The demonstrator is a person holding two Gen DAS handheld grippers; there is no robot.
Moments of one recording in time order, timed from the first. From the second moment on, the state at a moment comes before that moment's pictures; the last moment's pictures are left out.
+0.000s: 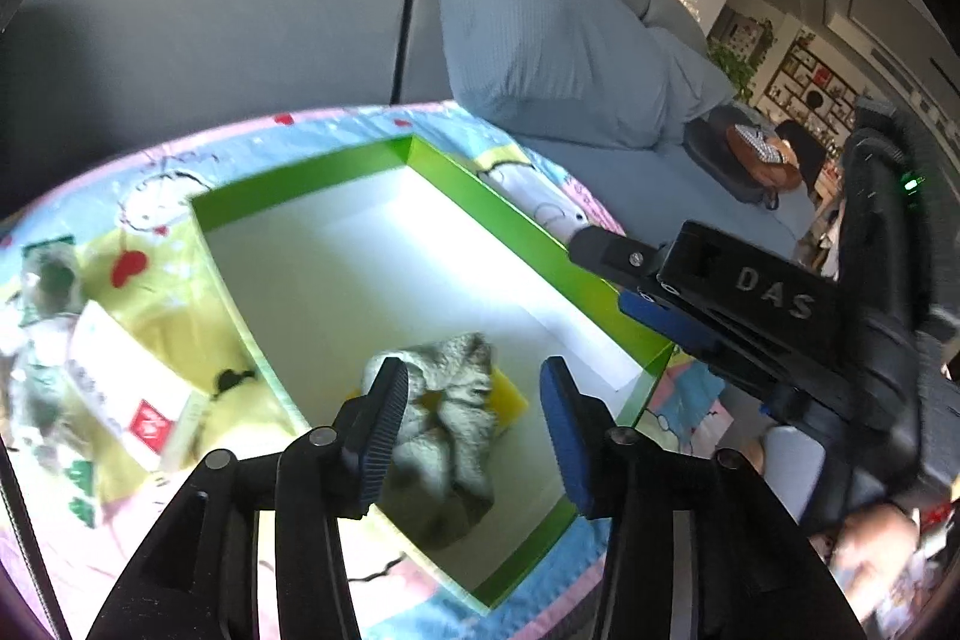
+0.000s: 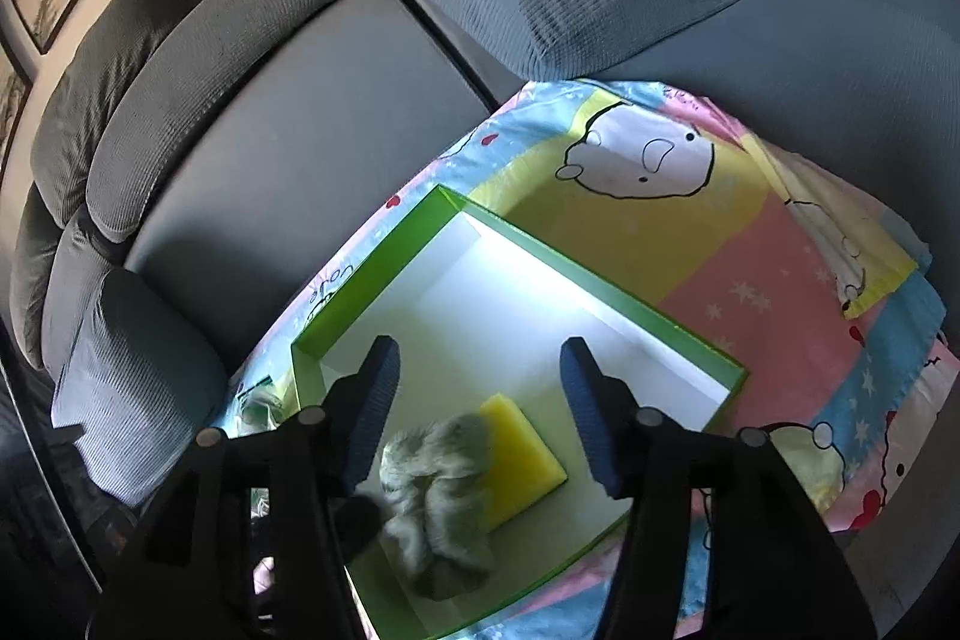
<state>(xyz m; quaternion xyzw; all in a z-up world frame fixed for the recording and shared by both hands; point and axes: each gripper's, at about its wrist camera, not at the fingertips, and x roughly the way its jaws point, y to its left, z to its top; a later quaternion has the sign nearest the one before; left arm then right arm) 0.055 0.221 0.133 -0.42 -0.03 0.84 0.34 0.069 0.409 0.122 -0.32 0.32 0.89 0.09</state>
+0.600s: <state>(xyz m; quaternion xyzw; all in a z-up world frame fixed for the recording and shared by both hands) 0.041 0.076 0.126 -0.42 -0.06 0.89 0.18 0.049 0.320 0.153 -0.32 0.25 0.91 -0.07</state>
